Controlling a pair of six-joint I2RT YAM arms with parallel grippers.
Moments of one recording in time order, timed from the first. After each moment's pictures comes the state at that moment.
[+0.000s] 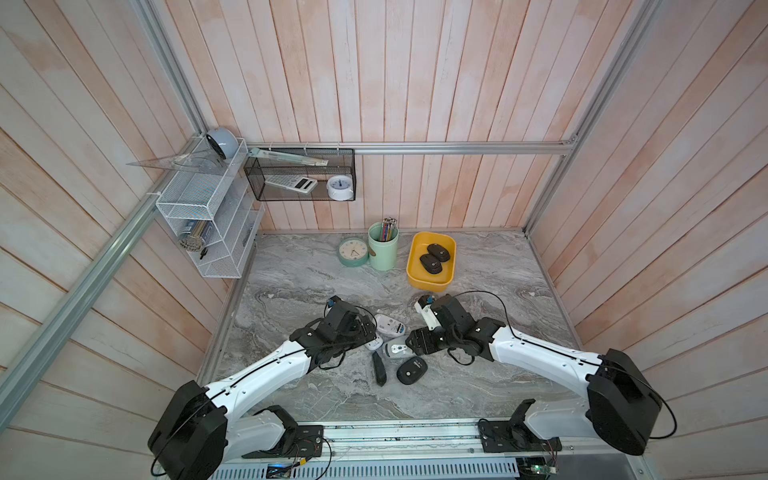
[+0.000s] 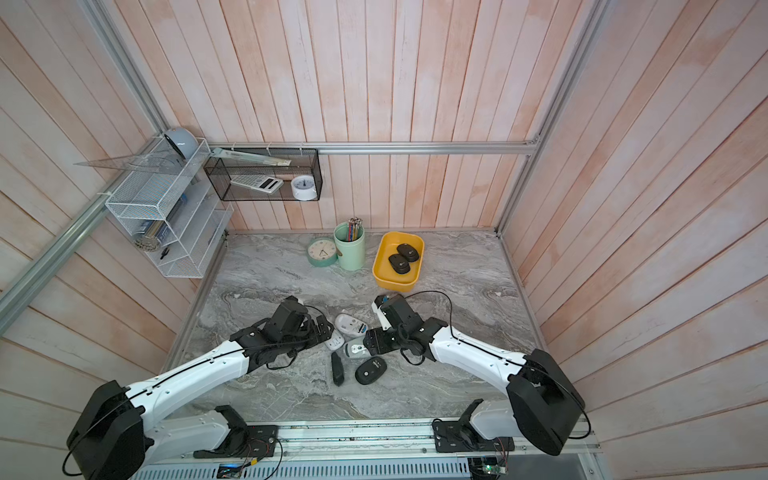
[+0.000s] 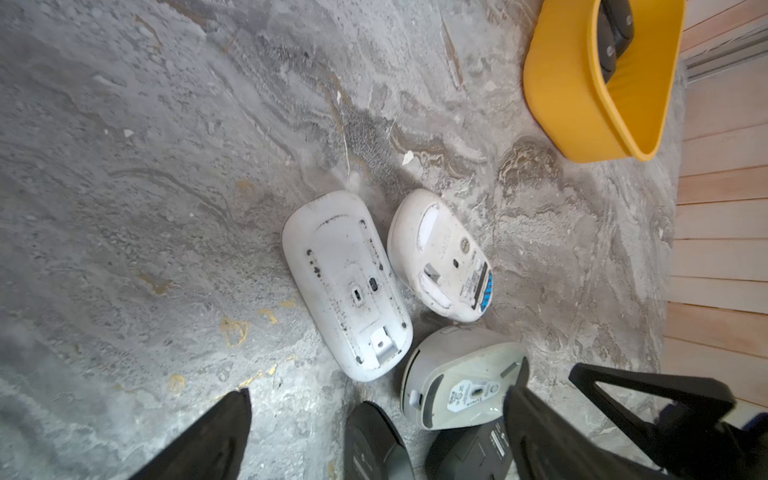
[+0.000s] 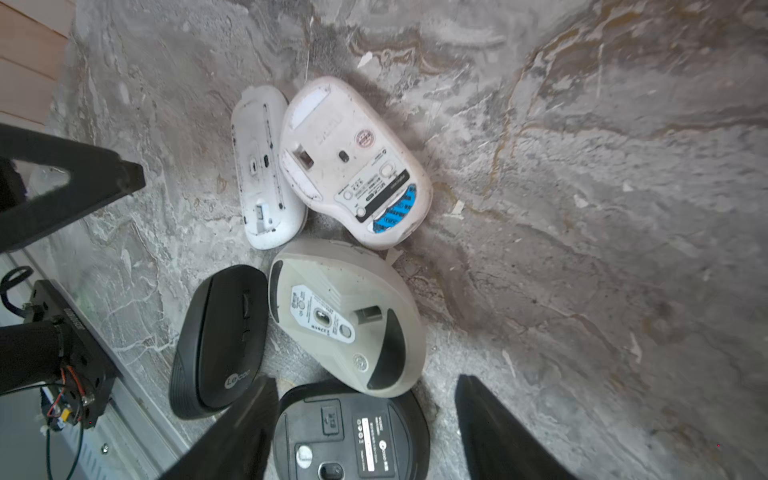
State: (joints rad) left arm -0.68 1.20 0.68 -0.37 -0.01 -0.95; right arm 0.79 1.36 0.77 -0.34 -0.19 0.46
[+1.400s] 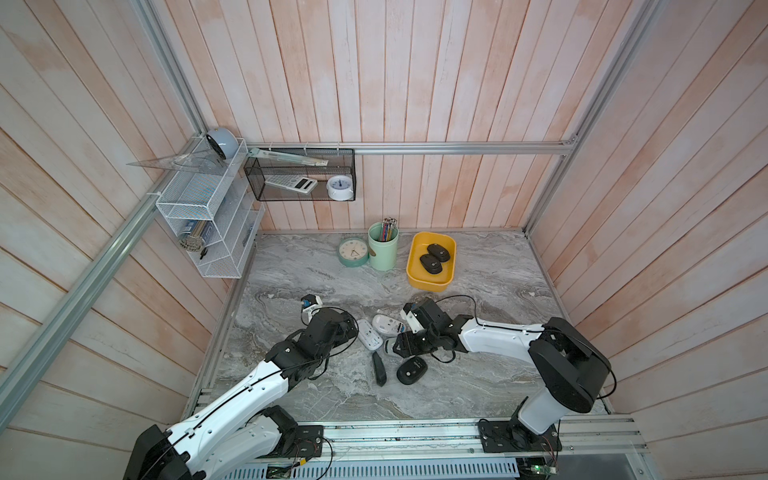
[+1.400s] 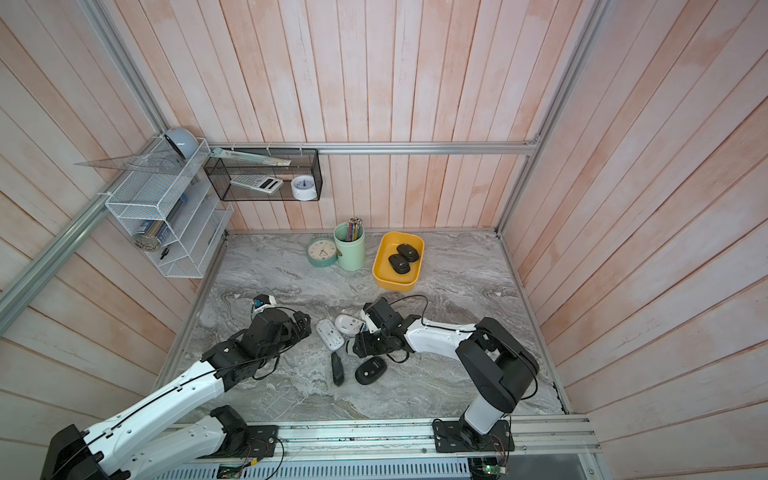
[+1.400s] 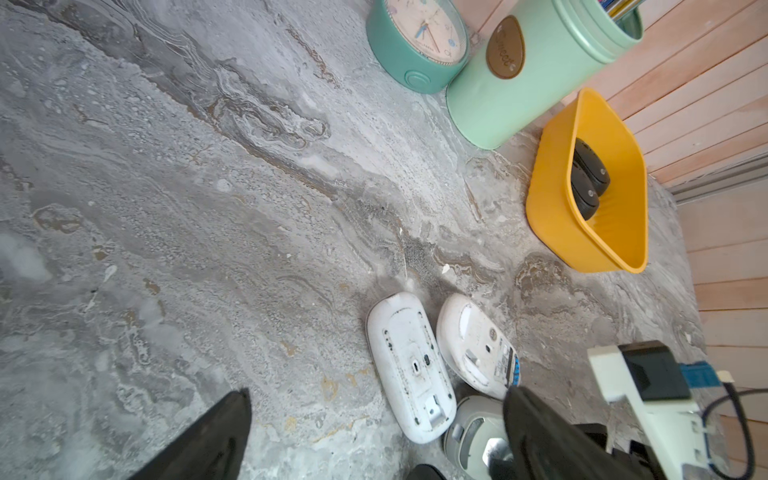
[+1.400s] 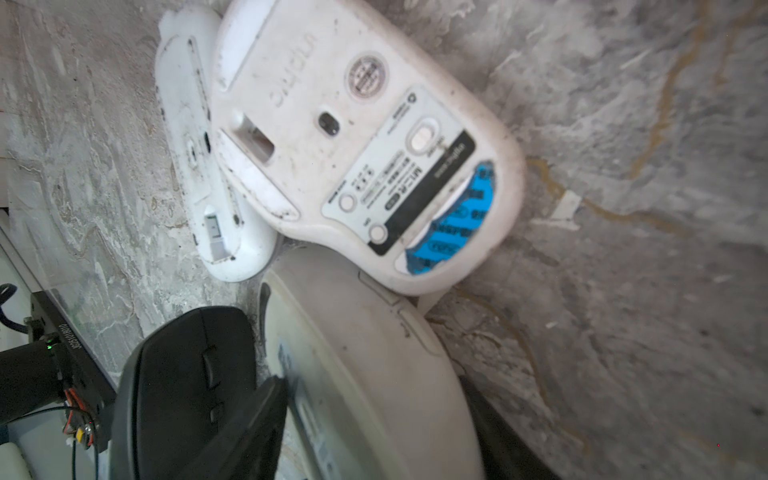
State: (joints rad) left arm -0.65 0.93 0.61 -0.45 -0.32 -0.91; right arm 0.81 1.64 0.82 -0.21 -0.28 0.57
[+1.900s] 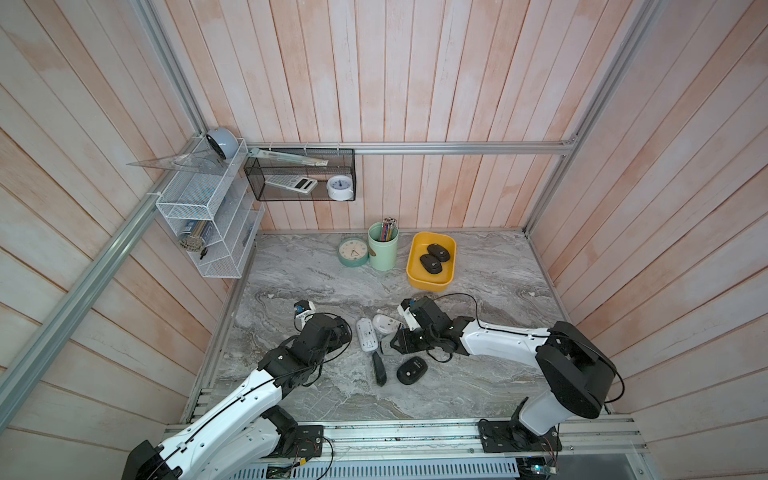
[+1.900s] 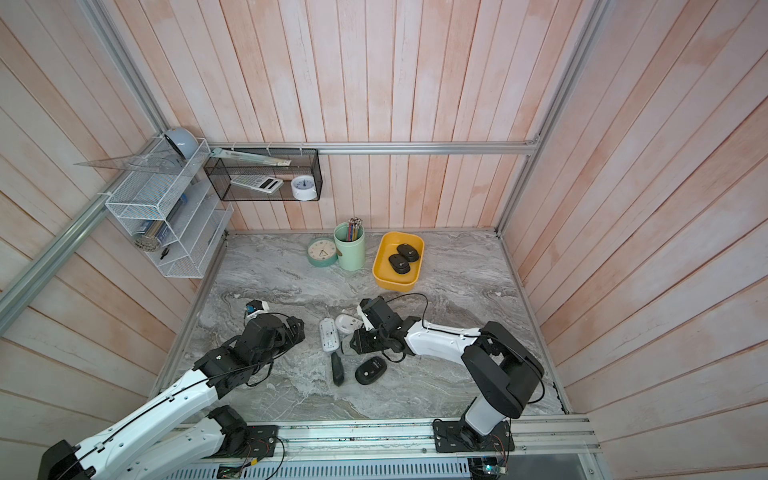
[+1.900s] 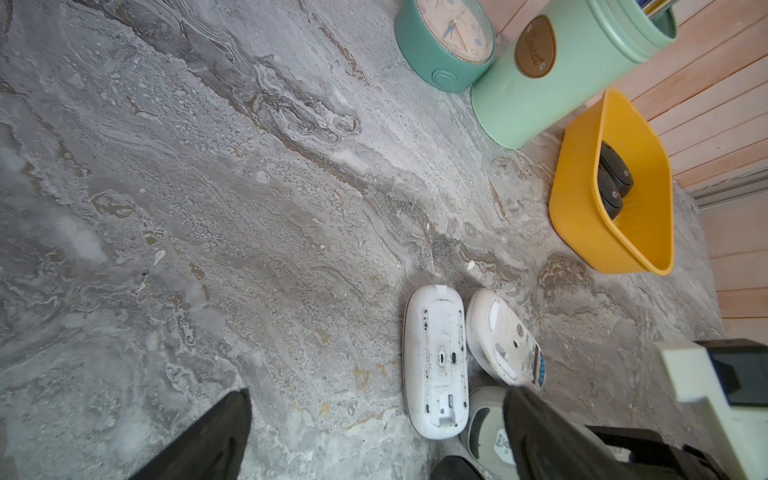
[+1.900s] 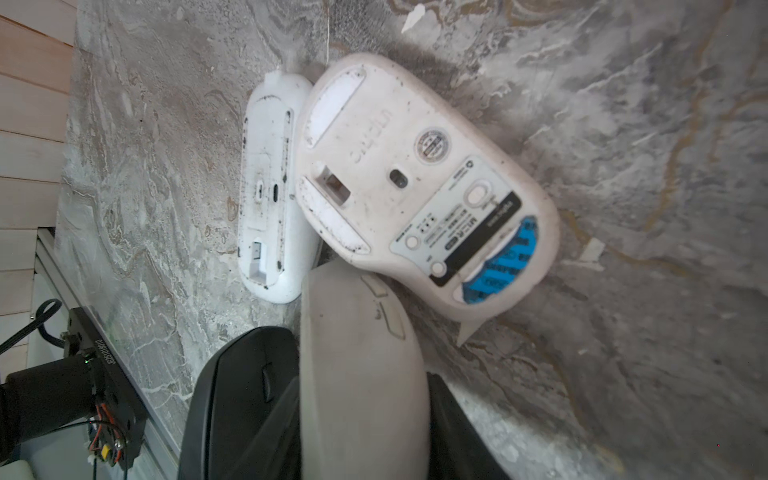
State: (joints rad) left arm -0.63 0.87 0.57 -0.49 -0.32 -0.90; right arm 0.85 1.60 0.83 -0.16 -0.23 0.60
